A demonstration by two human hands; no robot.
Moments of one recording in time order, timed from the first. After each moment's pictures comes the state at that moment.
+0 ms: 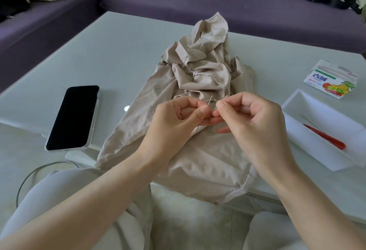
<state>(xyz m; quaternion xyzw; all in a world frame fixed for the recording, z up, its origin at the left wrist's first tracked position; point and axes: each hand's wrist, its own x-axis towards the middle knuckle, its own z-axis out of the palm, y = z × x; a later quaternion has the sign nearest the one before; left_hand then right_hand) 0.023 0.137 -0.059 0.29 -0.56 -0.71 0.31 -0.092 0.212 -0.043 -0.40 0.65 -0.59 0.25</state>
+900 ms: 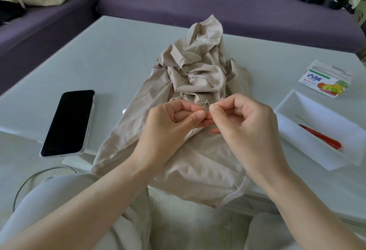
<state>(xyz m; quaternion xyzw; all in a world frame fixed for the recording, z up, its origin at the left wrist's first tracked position) 0.020 0.138 -0.056 0.30 -0.57 -0.69 0.32 -0.095 0.212 -0.053 -0.42 0.68 -0.57 0.19</state>
